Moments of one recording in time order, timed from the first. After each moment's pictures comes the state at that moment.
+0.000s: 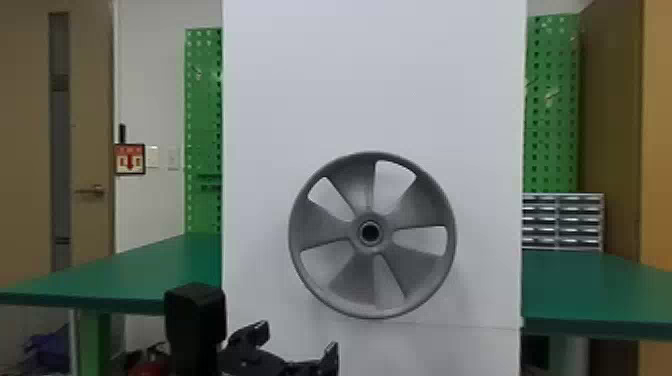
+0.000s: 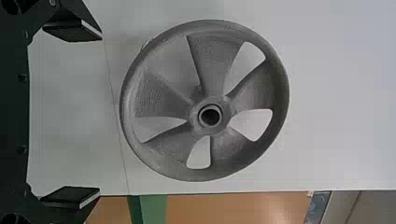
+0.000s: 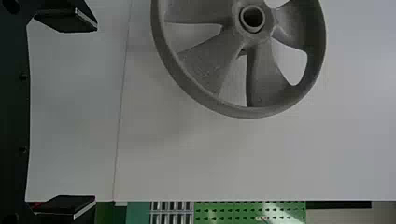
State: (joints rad) left arm -0.19 0.12 -0.08 -2.32 0.26 0.78 -0.18; right arm -0.18 -0.08 0.21 -1.91 -0.04 0.27 -0.12
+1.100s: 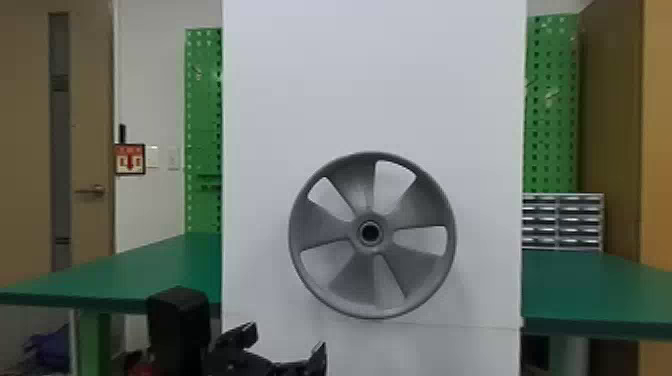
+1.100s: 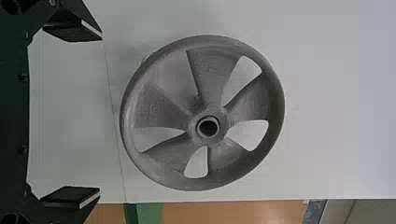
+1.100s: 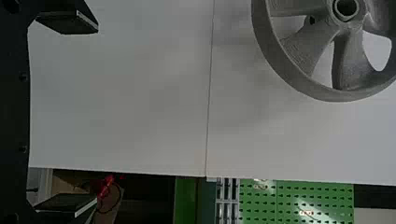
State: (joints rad) left arm -0.16 0.11 -0.05 -2.32 0.27 0.76 -0.18; right arm 0.03 -0.06 0.13 -1.78 -0.01 0.05 -0.05
